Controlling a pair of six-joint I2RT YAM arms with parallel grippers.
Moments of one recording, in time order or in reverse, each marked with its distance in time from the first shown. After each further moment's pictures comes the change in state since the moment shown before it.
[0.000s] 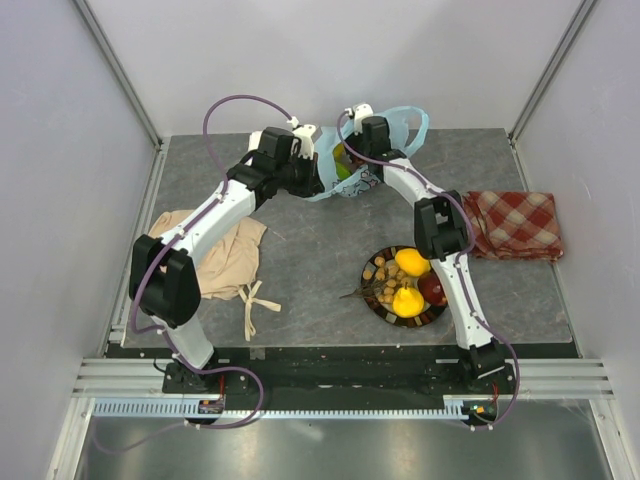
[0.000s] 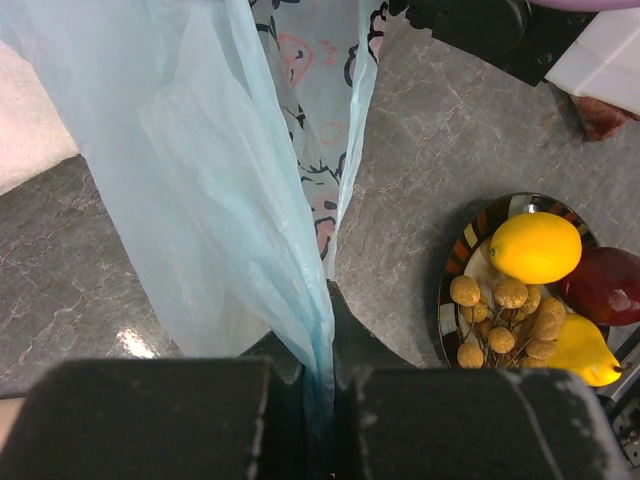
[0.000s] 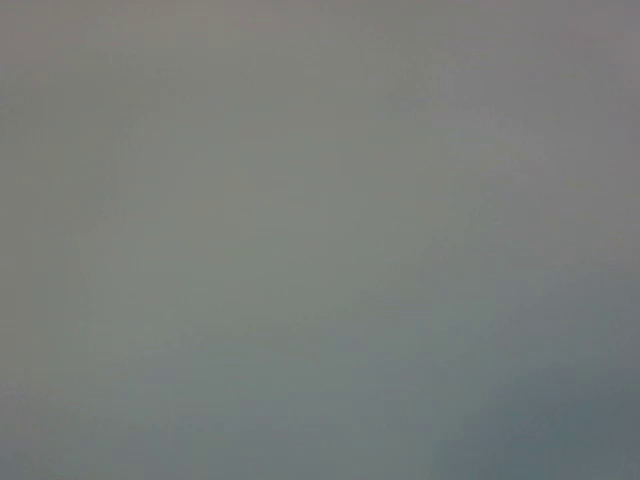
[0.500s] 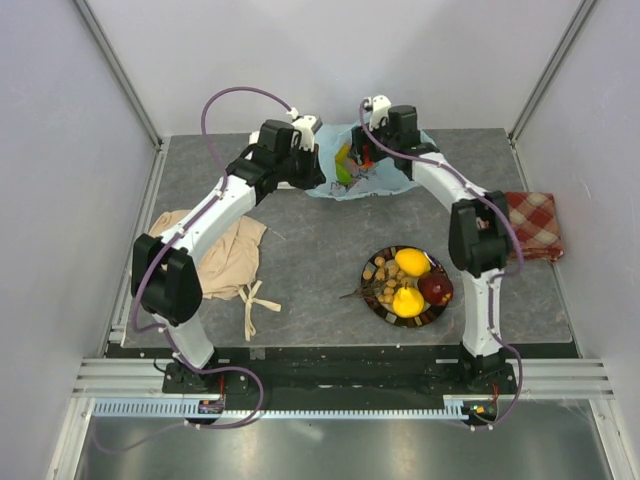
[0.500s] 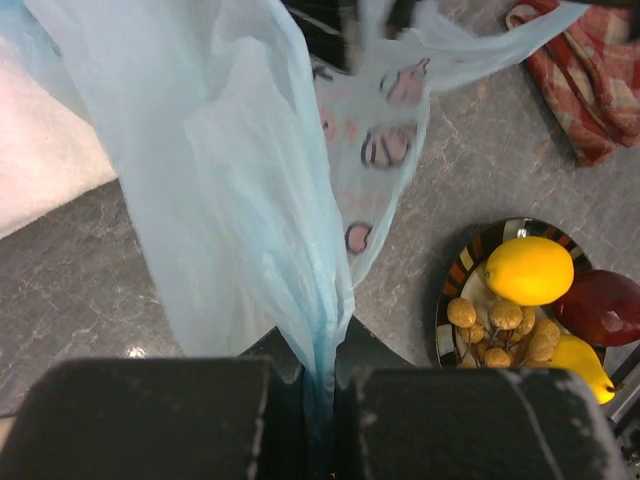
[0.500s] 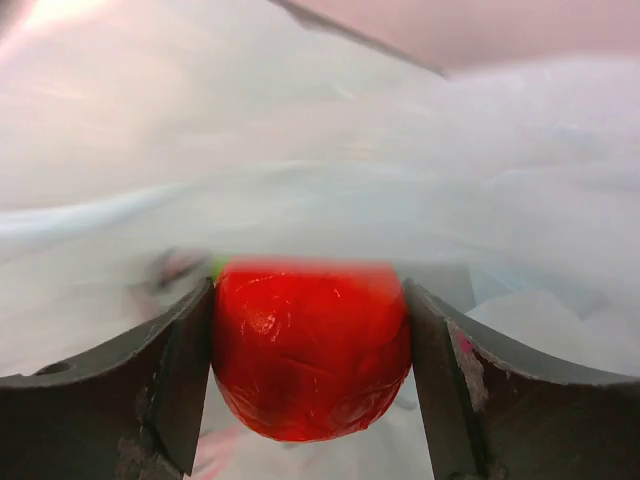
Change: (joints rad) left arm 0.000 0.011 0.053 0.000 -0.018 0.000; right arm -0.046 -0.419 -0.443 -0.038 -0.372 0.083
